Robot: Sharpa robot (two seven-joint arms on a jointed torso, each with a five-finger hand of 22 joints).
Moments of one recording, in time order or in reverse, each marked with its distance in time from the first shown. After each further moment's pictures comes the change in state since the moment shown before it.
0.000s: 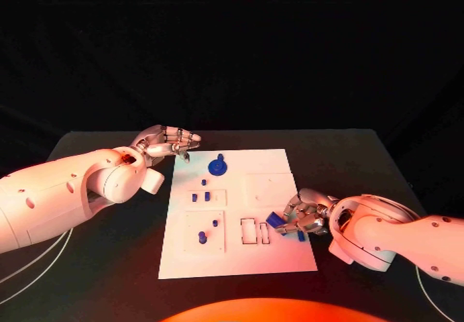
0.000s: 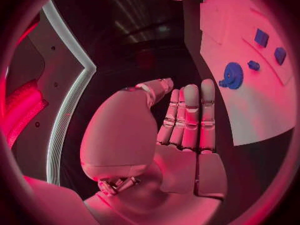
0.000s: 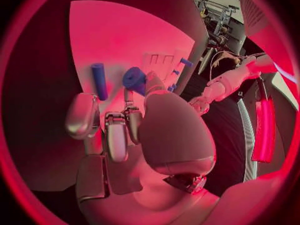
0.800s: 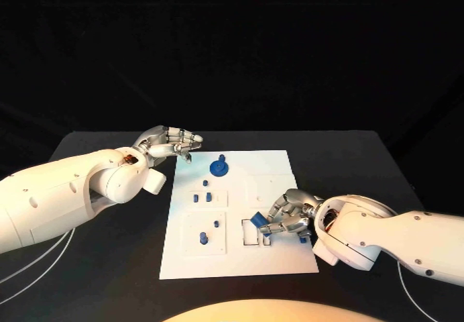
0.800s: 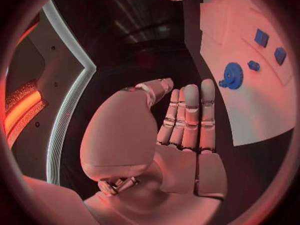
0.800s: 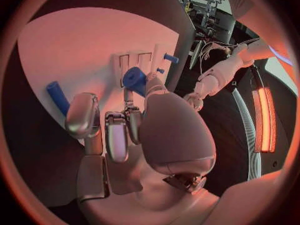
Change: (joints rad) left arm 0.000 0.003 0.000 -0.001 0.000 0.000 0.000; left_hand 0.000 0.000 0.000 0.000 0.000 0.000 0.000 0.000 0.000 -0.004 -0.004 0.000 0.000 0.000 0.000 0.000 0.000 0.000 0.000 0.000 -0.004 -0.001; right arm 0.012 0.086 0.003 -0.005 0.136 -0.028 0.017; right_hand -0.008 0.008 0.019 0.003 0.001 0.004 0.004 0.000 -0.001 0.003 -0.003 -0.004 0.000 0.004 -0.004 0.000 0.001 0.001 -0.004 -0.003 0.000 -0.001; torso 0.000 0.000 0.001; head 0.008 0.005
